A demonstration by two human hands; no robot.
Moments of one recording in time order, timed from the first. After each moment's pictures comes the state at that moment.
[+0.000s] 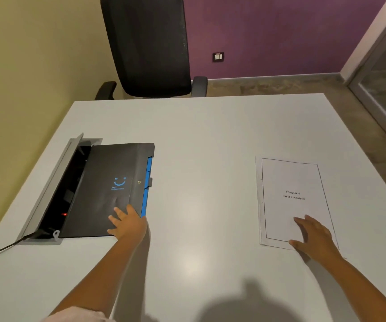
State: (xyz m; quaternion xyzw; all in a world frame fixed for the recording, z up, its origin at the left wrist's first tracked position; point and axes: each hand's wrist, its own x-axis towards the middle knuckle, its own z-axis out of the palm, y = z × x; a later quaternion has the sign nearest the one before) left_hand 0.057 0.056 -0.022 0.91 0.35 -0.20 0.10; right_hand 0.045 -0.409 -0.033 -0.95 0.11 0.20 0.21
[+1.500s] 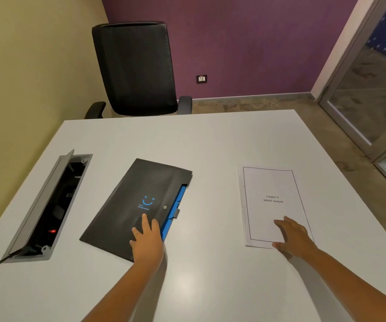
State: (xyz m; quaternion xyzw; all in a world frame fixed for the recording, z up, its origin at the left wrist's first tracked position) left_hand 0.019 -0.017 -0.007 0.97 0.15 -0.18 0.03; right_hand 0.042 -0.408 -0.020 -0.95 0.08 0.23 0.19
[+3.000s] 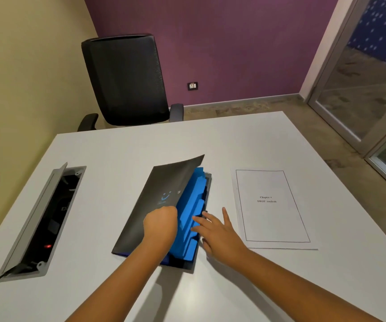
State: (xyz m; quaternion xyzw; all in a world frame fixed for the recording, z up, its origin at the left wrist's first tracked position) left_hand 0.051 -0.067 0.100 0.99 0.01 -0.10 -0.06; right_hand 0.030 -0.231 0.040 -0.96 -0.26 0.07 0.10
